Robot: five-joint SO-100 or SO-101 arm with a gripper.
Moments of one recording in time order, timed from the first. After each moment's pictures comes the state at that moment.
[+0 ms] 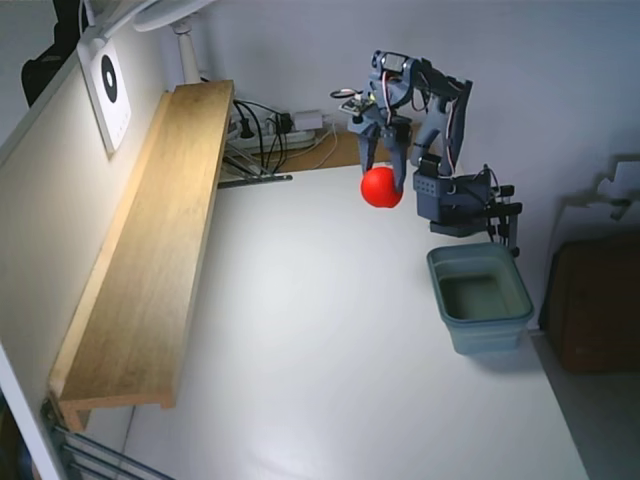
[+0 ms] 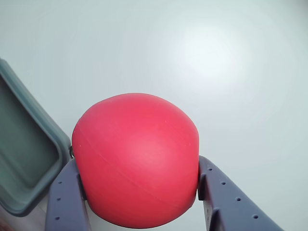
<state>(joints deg) -21.4 115.9 79.6 98.6 -90.2</state>
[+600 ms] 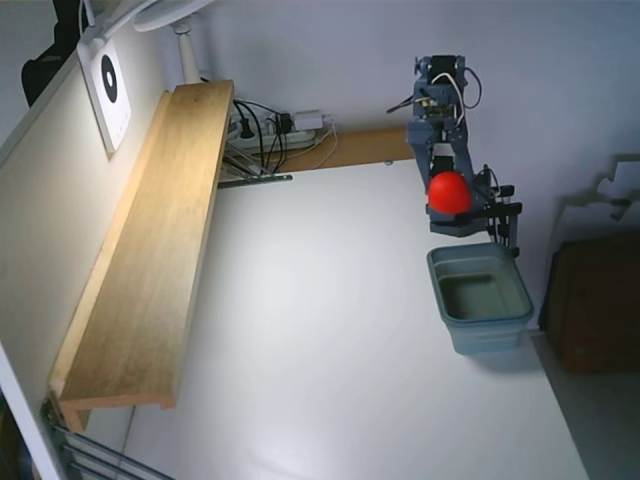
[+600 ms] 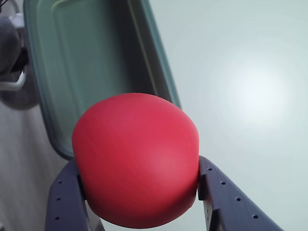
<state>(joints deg) -51.2 115.9 79.6 98.6 -90.2</state>
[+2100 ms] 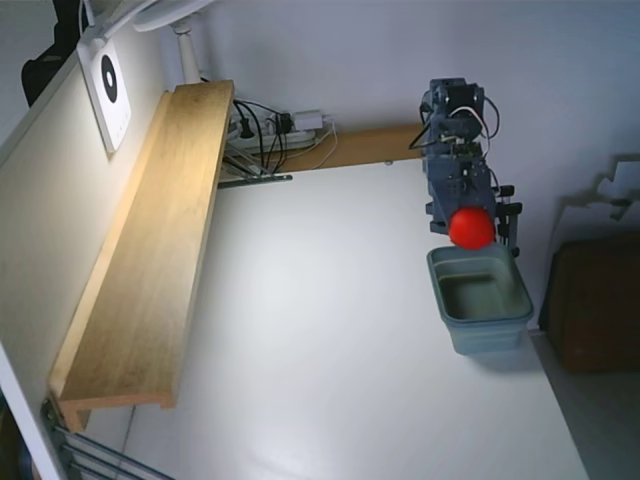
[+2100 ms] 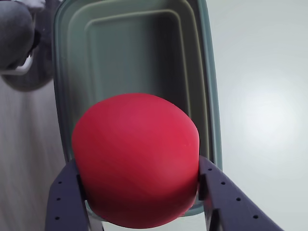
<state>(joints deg) -57.3 89.8 62.8 91.8 -90.2</state>
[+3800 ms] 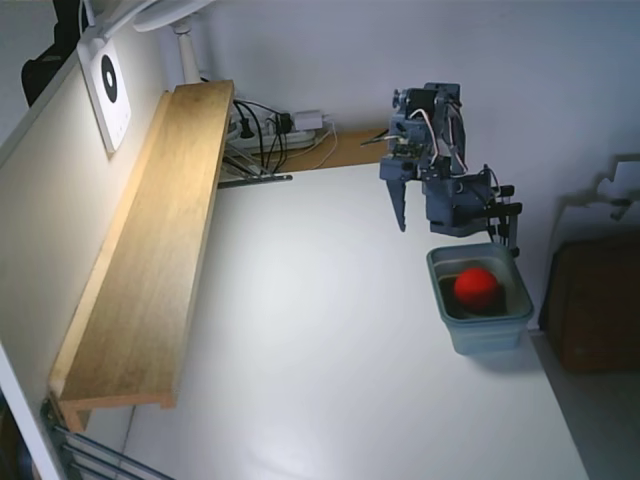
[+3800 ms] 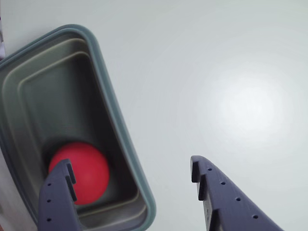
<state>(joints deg) -41.3 83.8 53.1 93.5 -90.2</state>
